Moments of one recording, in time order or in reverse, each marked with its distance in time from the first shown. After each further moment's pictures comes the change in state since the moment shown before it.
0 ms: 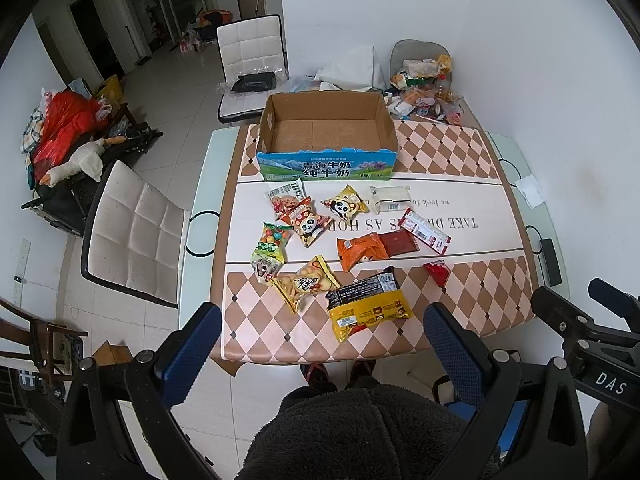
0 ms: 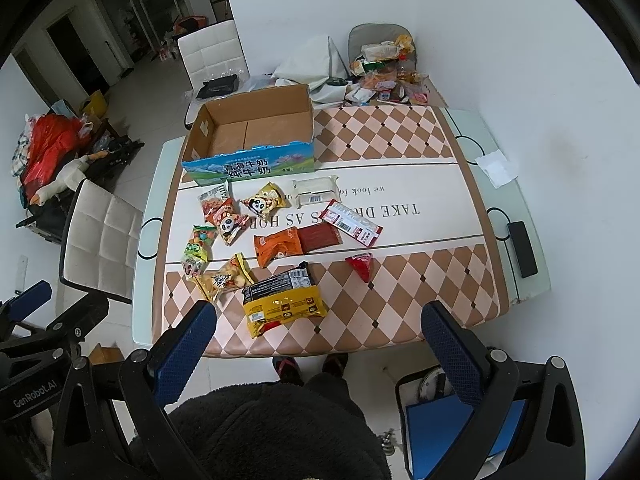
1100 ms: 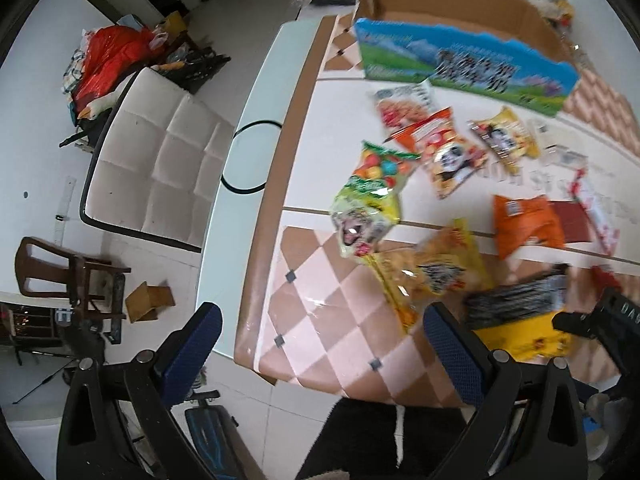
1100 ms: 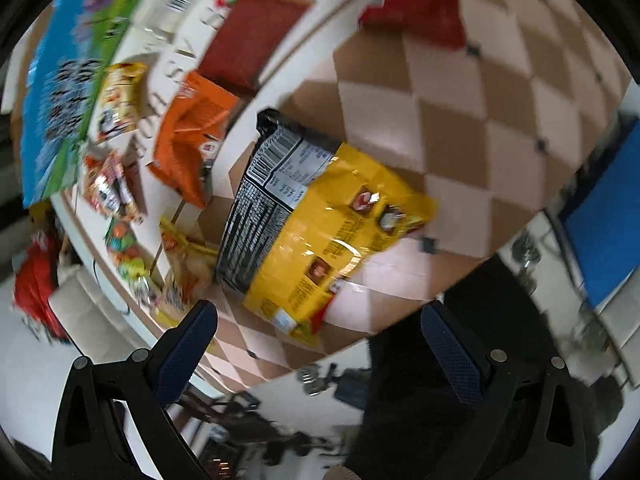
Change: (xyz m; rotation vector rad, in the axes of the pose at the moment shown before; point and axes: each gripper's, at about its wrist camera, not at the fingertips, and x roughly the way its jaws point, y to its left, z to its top) left arm 0.267 0.086 -0.018 -0.122 0.243 0.305; right arm 0.405 0.002 -0.072 0.764 0.671 0.197
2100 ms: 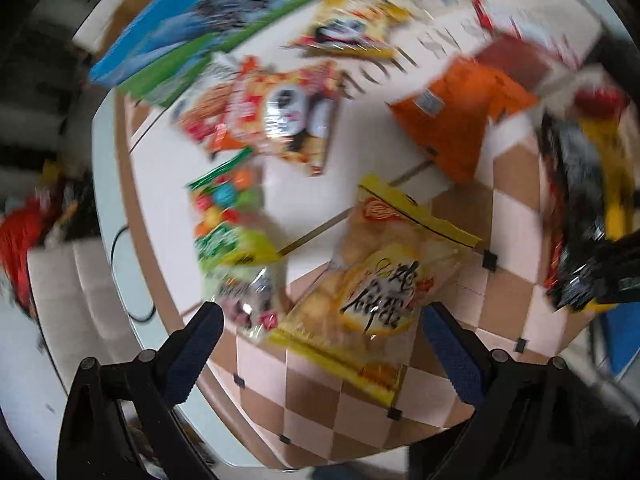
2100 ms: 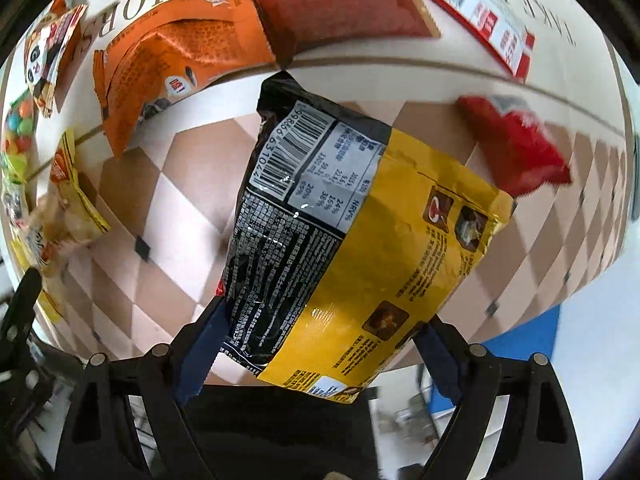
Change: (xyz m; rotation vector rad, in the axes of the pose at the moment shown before) left arm 0.087 -0.123 0.013 0.733 0.020 -0.061; right arm 0.050 0.077 0.024 -0.579 -0.016 -0.505
